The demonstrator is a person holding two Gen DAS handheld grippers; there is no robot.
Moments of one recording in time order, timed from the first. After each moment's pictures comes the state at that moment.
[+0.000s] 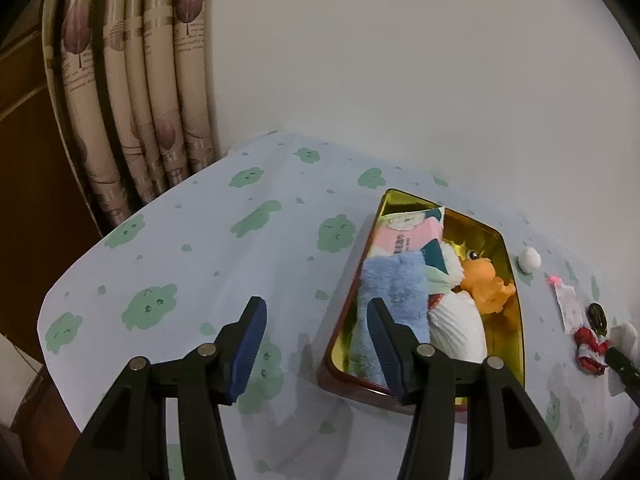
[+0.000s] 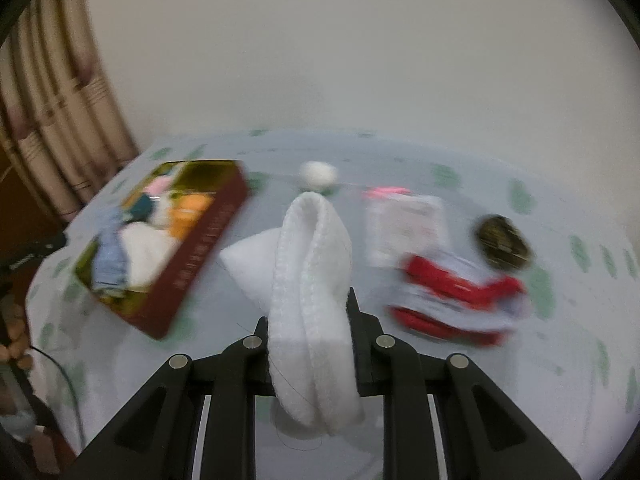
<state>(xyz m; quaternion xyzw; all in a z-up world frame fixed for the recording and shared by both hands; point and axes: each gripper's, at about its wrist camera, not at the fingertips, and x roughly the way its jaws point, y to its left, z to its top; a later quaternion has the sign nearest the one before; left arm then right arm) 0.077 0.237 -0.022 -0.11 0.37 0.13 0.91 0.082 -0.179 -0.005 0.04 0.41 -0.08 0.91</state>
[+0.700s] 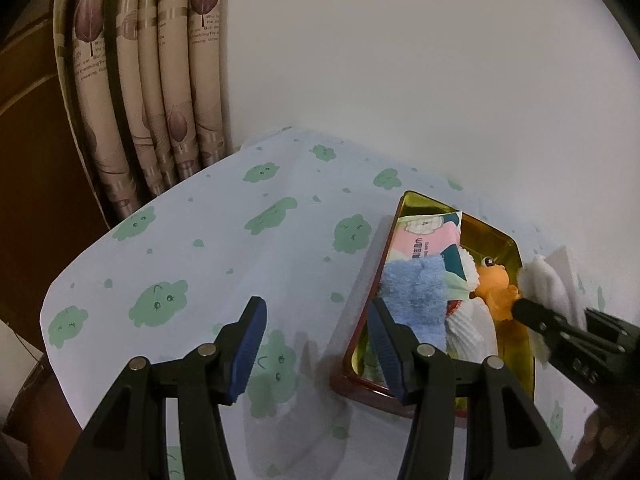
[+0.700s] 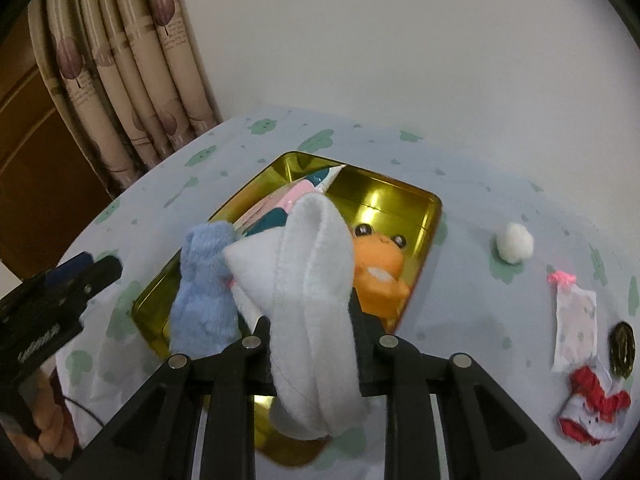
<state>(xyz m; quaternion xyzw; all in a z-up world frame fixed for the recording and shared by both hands) 0.079 0.249 -0.026 -0.12 0.38 0.15 0.91 0.211 -0.049 -0.026 -0.01 0.44 0.03 0.90</state>
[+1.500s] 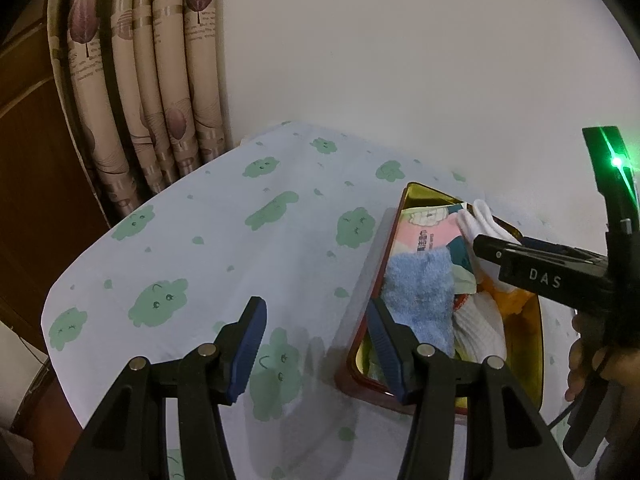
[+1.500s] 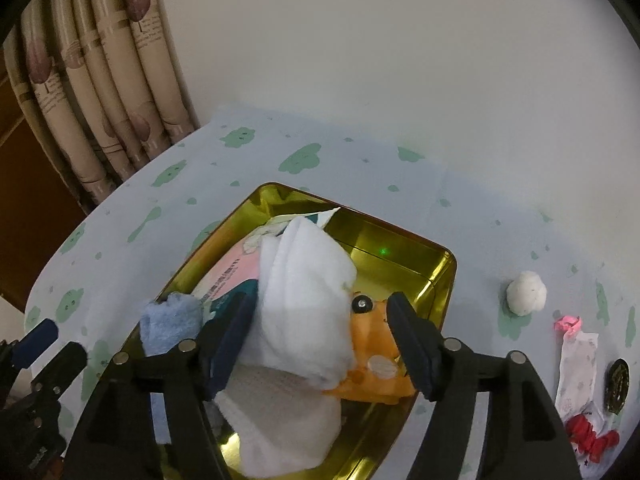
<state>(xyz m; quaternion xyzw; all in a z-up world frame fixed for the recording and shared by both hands) 0.082 0.248 -0.031 -0.11 0.39 0.15 0.90 0.268 -0.043 -0.030 -0.03 0.45 0.00 0.89</state>
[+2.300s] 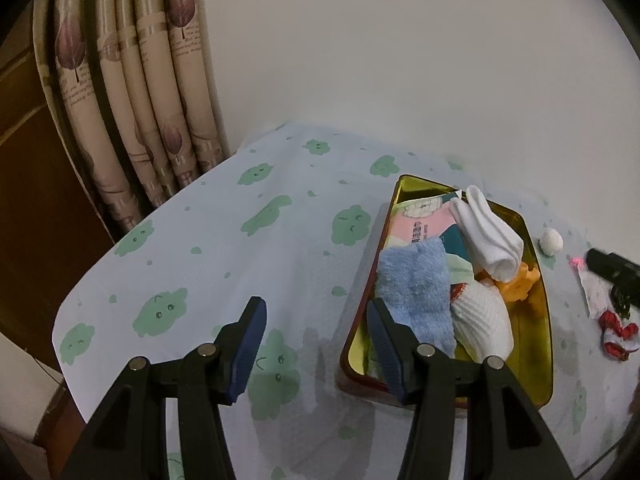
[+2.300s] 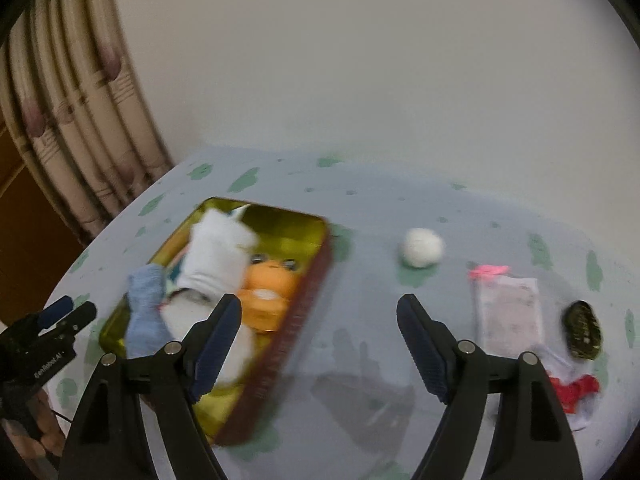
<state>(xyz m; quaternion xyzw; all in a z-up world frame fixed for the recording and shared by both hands) 0.086 0.230 -0.030 -0.06 0.39 0.16 0.90 0.179 -0.132 0.008 0.03 0.39 -0.05 0.92</state>
